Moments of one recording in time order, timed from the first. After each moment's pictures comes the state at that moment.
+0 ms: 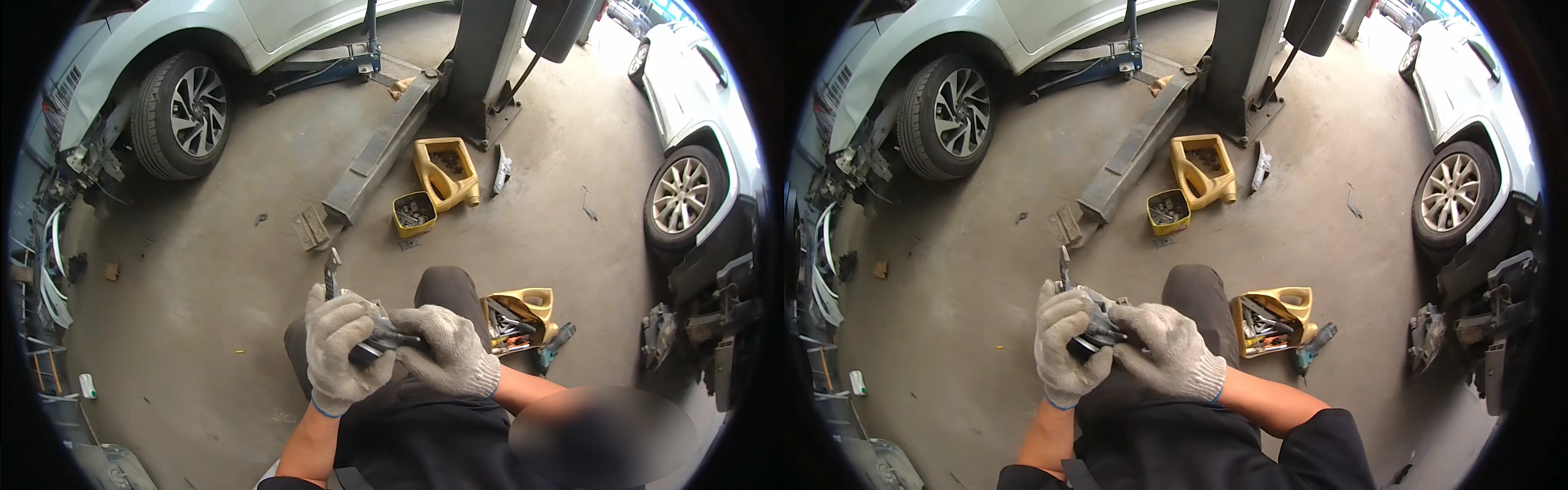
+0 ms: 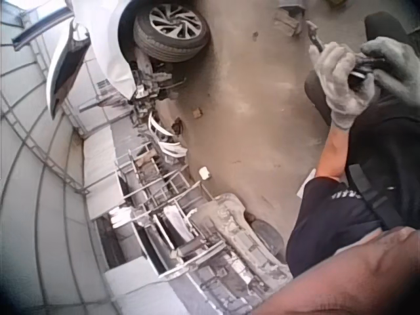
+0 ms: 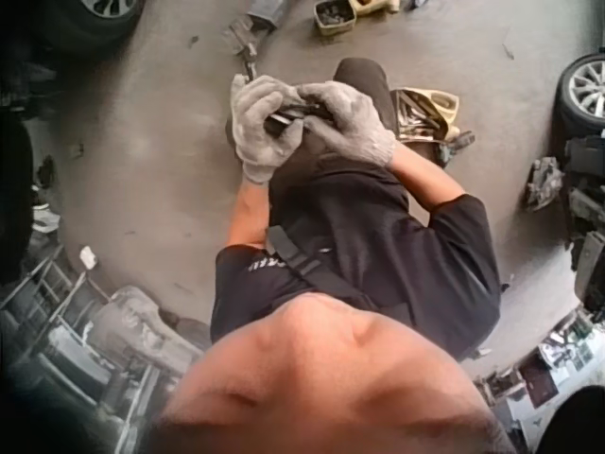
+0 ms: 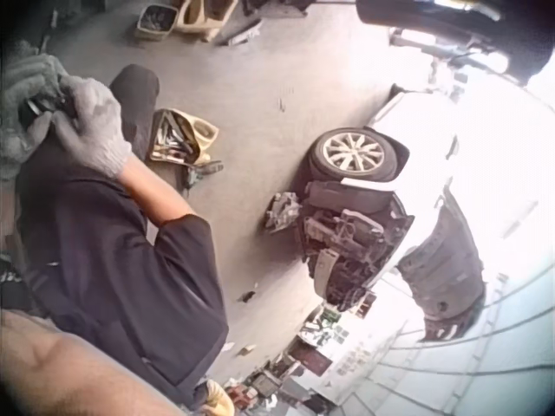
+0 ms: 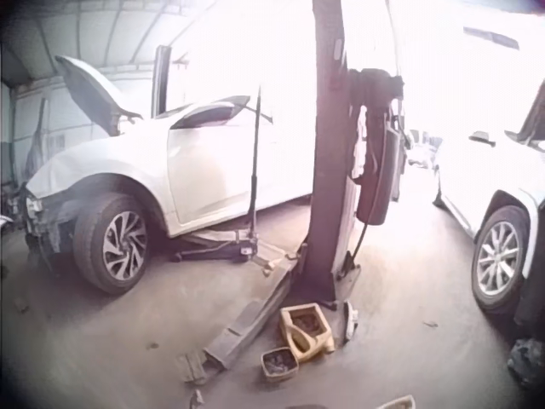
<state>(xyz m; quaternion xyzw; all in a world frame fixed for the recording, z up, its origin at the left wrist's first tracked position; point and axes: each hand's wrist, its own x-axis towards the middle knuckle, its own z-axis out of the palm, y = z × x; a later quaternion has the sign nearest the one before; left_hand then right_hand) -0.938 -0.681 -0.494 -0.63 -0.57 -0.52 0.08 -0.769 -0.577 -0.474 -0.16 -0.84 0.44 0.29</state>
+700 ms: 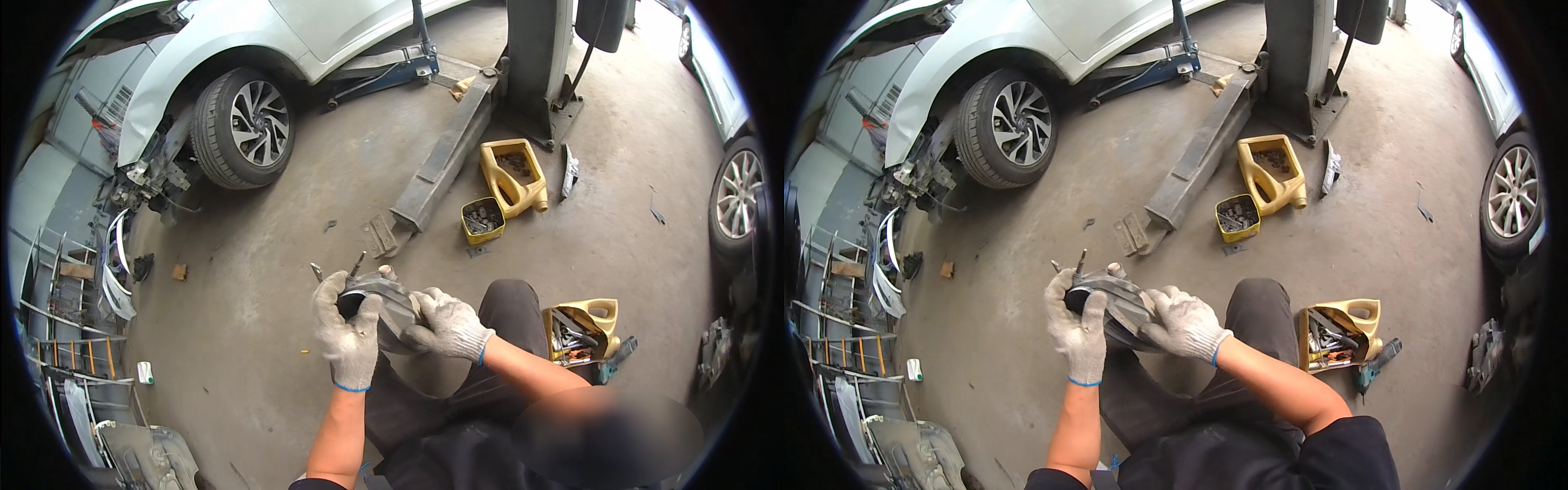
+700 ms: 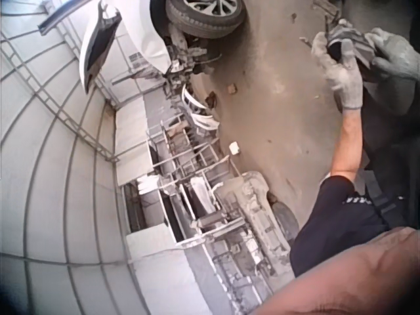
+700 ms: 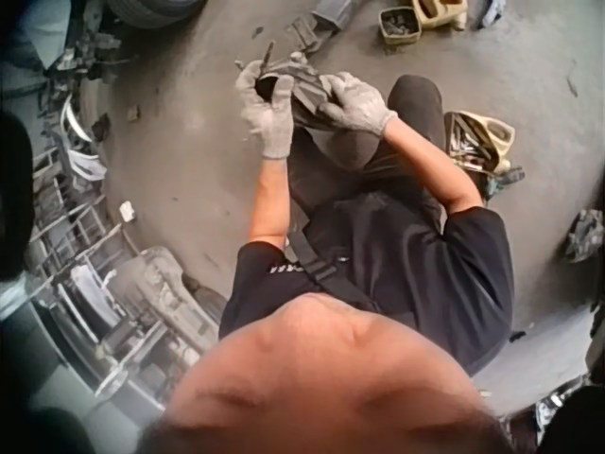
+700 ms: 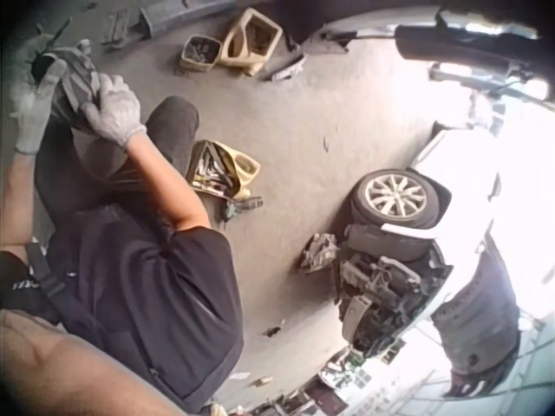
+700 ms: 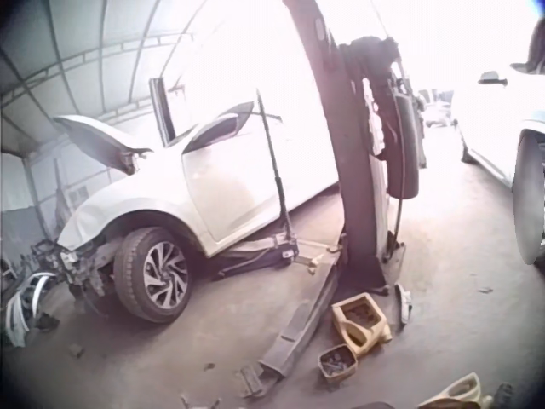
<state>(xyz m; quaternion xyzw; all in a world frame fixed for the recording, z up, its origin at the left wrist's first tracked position) -0.984 -0.673 -0.514 -0.35 -0.72 -0.61 -0.01 -0.849 -0.550 -0.564 -0.20 -0.88 0.43 0.04</state>
